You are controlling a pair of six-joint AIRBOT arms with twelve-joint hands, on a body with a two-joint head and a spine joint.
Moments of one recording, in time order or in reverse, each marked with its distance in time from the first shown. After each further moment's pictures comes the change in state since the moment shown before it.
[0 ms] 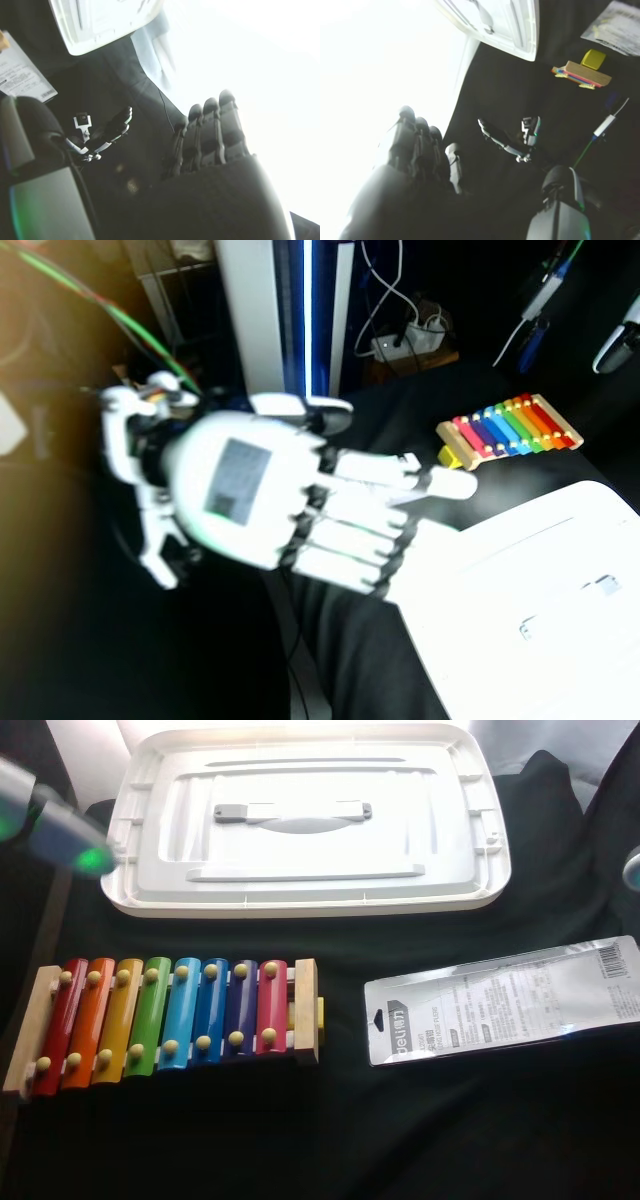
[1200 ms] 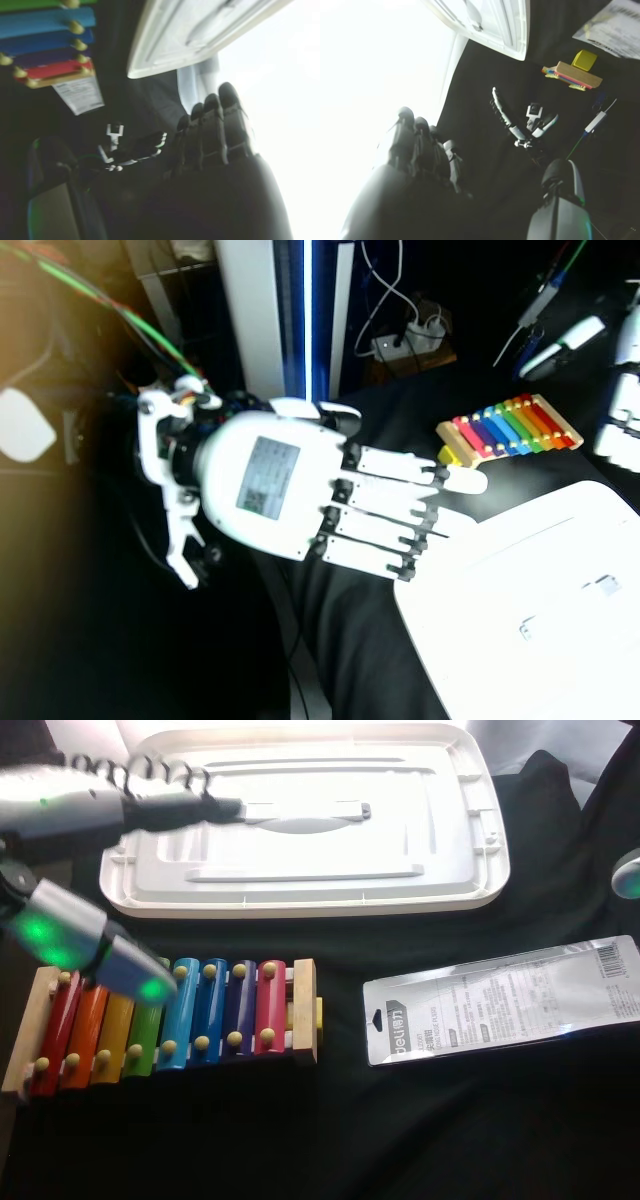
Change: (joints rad) left arm 0.280 -0.090 0.018 0.059 -0.155 -0.227; right arm 0.005 -0.014 0.010 -0.023 -0.005 0.002
